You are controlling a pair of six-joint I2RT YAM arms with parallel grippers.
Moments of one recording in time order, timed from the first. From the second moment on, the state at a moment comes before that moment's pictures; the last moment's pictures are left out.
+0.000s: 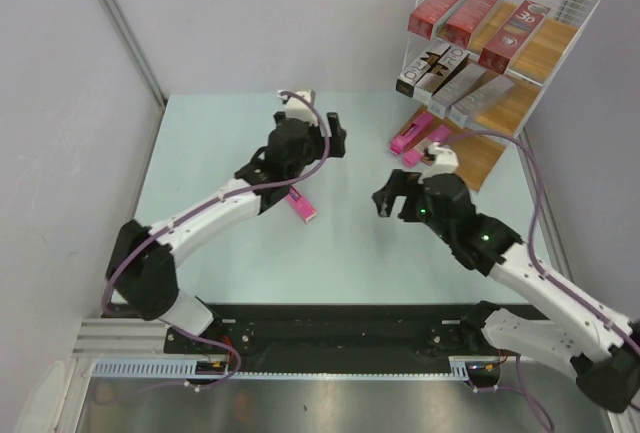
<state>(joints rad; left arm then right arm) -0.70 1.56 1.23 0.11 -0.34 -0.36 0.66 0.87 0.83 -0.37 0.22 0.60</state>
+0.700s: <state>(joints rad) -0.27 0.99 0.75 -0.18 -0.05 -0.47 0.89 1.39 0.96 -0.18 0.31 0.47</state>
